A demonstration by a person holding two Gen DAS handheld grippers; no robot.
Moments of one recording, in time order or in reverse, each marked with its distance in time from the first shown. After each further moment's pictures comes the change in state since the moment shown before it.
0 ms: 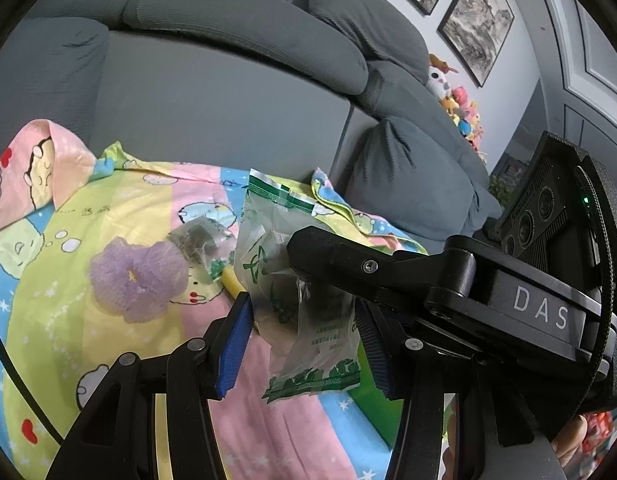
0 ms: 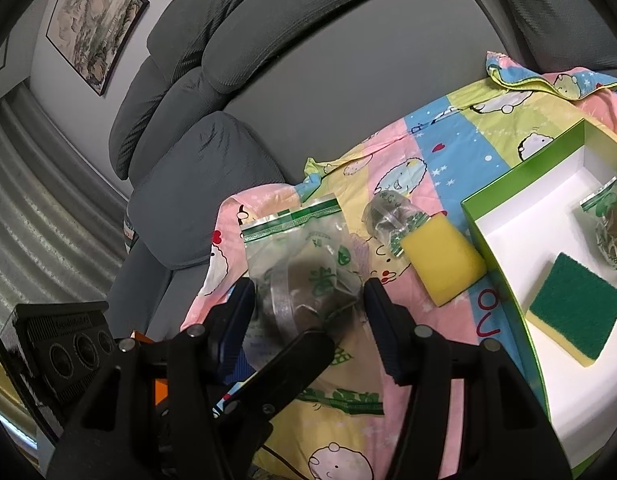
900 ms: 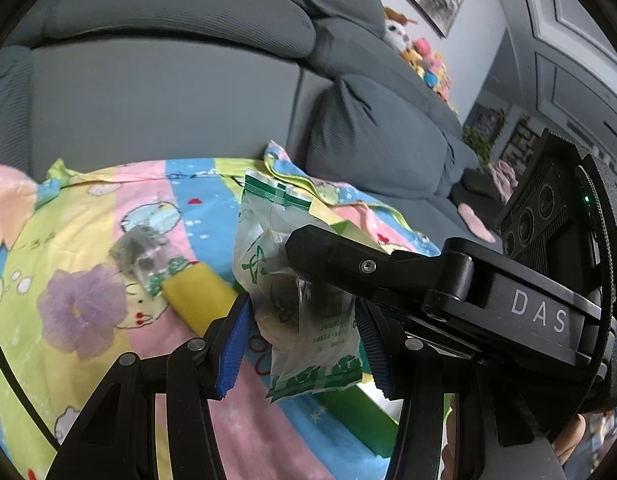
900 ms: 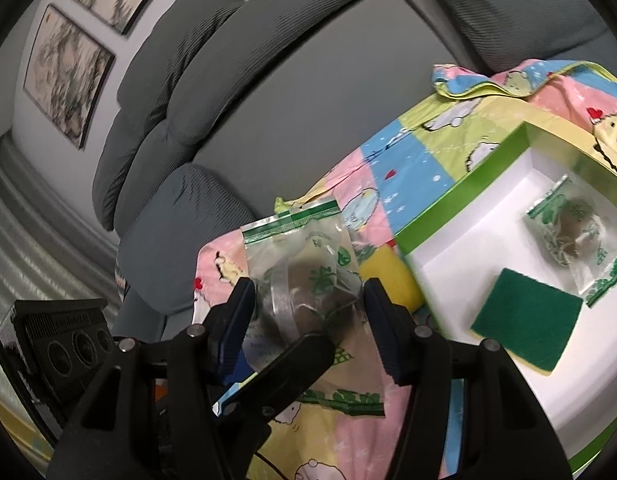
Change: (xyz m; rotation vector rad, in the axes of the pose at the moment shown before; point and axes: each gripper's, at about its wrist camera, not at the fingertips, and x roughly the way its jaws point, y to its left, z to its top) left arm 0.055 -0.051 0.019 0.157 0.141 -0.077; right arm -0.034 -0.051 0.017 0.138 -0.118 -0.049
